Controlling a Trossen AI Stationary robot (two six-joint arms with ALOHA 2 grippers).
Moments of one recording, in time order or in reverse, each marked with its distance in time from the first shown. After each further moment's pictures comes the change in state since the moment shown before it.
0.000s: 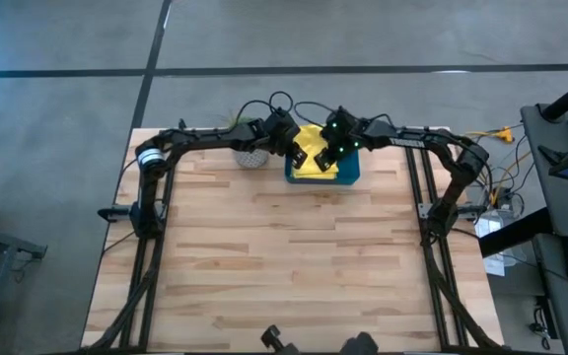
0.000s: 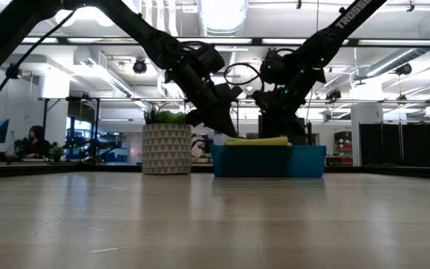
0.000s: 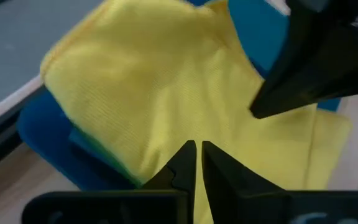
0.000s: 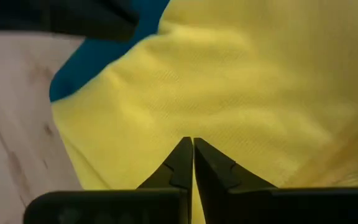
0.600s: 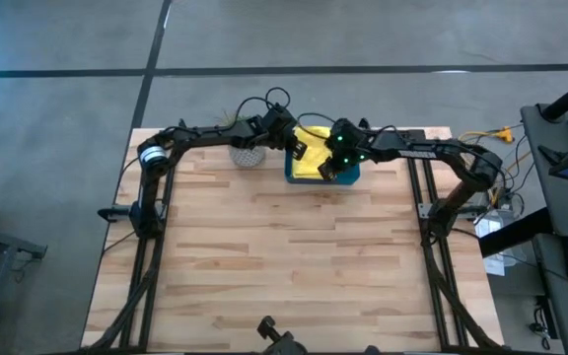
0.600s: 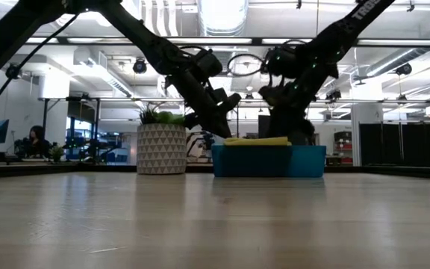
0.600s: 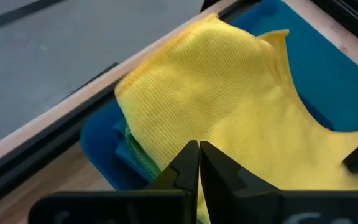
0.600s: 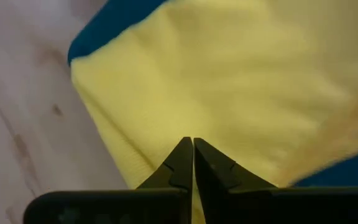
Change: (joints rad) left arm 0.041 0.027 0.003 0.047 -0.079 -0.049; right arm 0.088 -0.112 -0.157 0.090 0.075 0.074
